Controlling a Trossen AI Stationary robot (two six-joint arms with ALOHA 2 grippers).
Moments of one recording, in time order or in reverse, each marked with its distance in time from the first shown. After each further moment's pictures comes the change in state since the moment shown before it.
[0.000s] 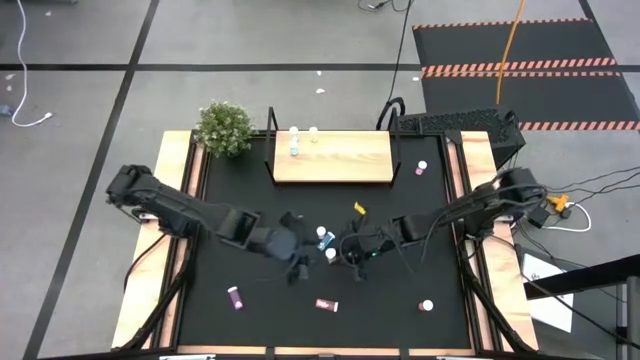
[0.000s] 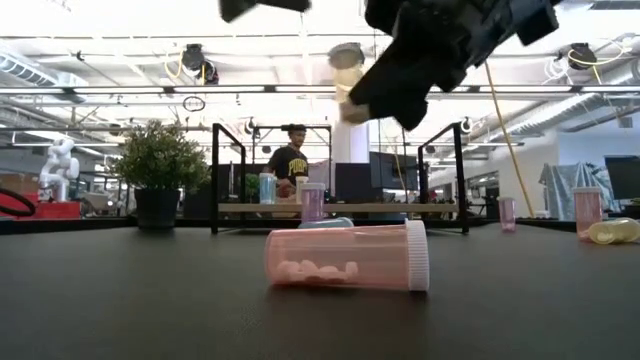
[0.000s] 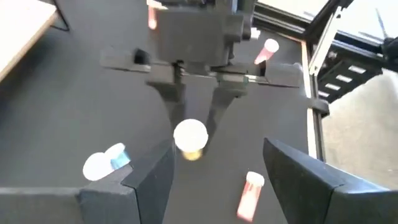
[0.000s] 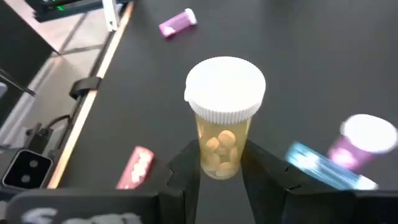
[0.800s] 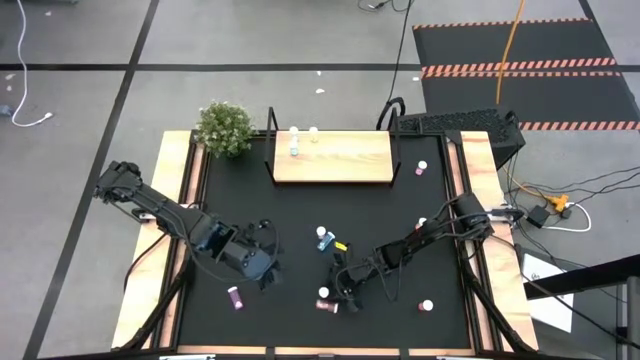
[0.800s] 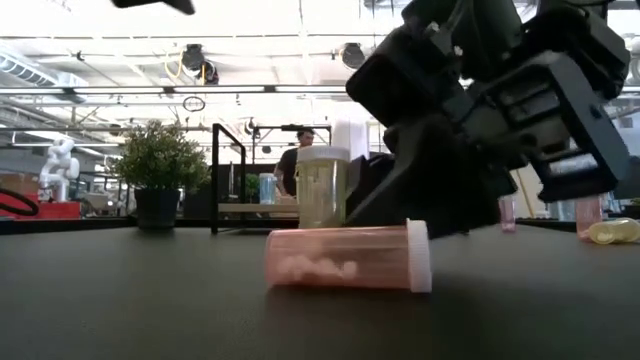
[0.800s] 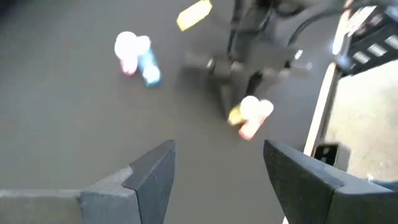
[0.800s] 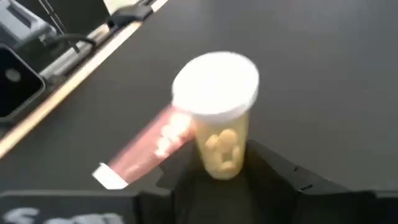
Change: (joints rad) left arm -0.162 -0.129 -0.022 -0.354 -0.084 -0.400; right arm 0.107 0.488 -0.001 0.589 -0.108 -0.199
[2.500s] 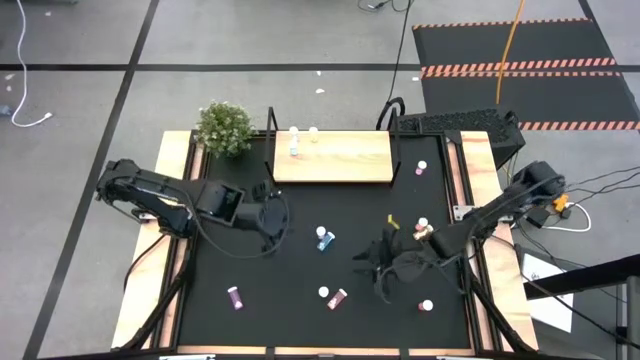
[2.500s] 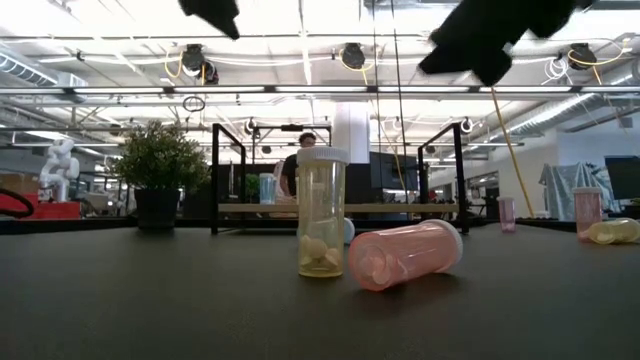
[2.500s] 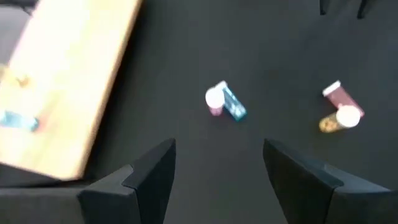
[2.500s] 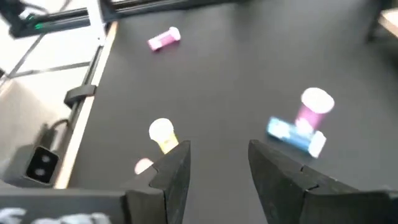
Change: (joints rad) left arm 0.228 -0.001 0.098 -0.178 -0.007 0.526; right arm 0.154 -0.655 -0.098 -0.655 0.518 0.315
